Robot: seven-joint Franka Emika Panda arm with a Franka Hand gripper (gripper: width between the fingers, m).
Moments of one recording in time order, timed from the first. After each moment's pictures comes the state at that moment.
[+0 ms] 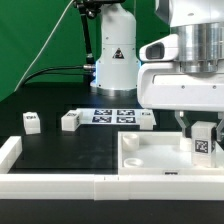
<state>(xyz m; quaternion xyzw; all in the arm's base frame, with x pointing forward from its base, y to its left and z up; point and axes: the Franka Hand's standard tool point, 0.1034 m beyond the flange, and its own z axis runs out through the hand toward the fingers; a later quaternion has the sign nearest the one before) 0.617 0.111 0.073 -0.93 0.35 -0.04 0.06</state>
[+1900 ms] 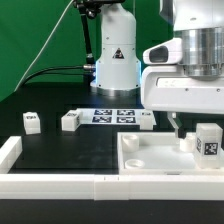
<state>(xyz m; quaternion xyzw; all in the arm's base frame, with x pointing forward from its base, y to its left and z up) 0.611 0.120 0.068 -0.98 0.17 -0.04 0.04</state>
